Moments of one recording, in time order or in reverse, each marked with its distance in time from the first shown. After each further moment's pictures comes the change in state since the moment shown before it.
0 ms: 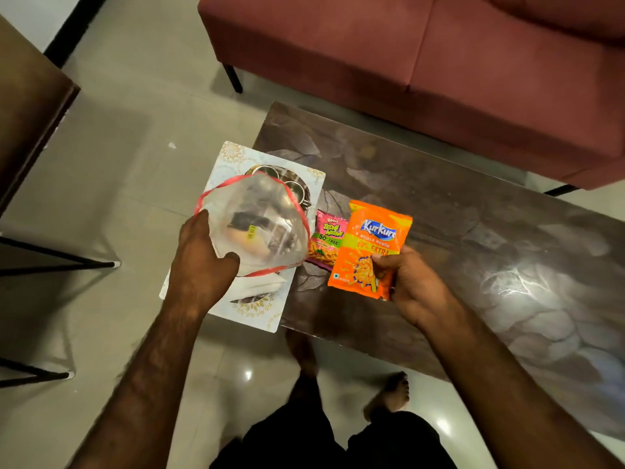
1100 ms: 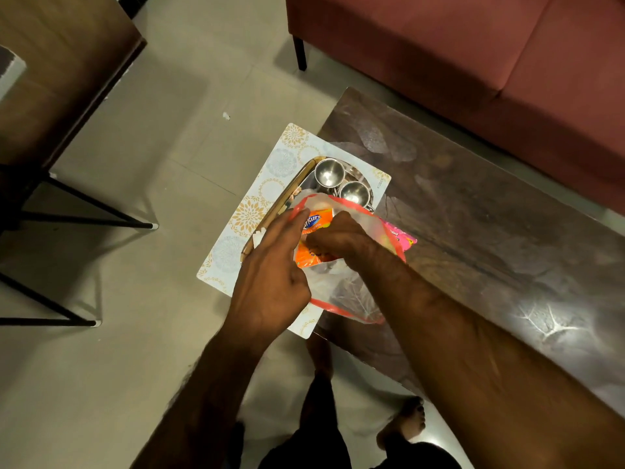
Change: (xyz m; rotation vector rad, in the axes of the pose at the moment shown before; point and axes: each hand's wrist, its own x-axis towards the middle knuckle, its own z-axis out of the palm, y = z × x) left_hand -0.004 -0.009 0.007 -0.058 -0.043 0.170; right_hand 0.081 0.004 0.207 -1.062 -0.204 -0.067
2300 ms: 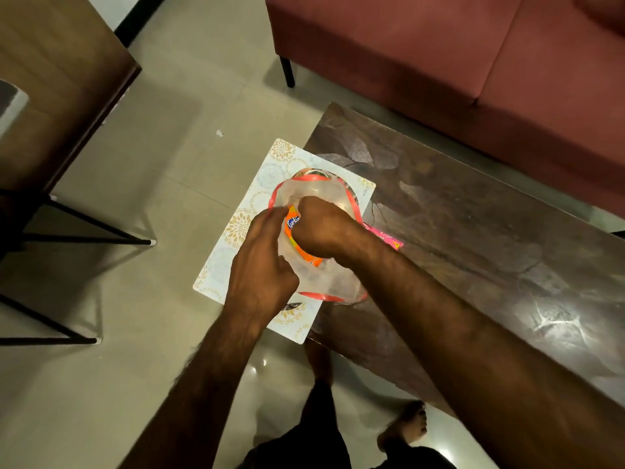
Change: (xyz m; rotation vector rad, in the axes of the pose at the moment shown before) left_hand 0.011 0.023 -0.001 -0.049 0.072 -0.023; right_hand -0.080 -0.048 -0.036 -0.401 -0.044 -0.319
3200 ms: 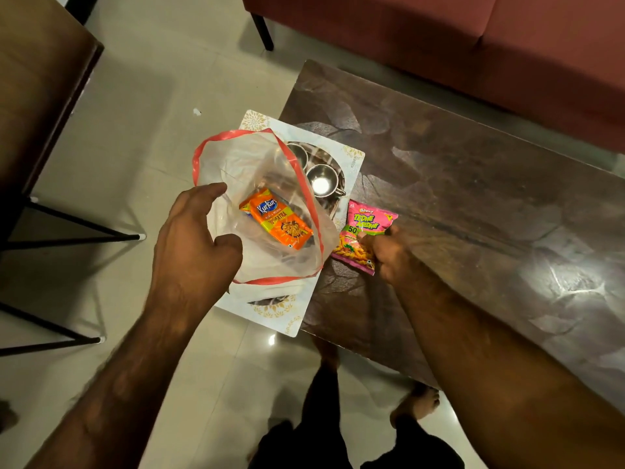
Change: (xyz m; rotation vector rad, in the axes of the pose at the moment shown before) left_hand 0.034 -0.028 -0.002 0.167 0.076 -0.126; right_hand 0.096 0.238 0.085 1.346 0.434 0.536
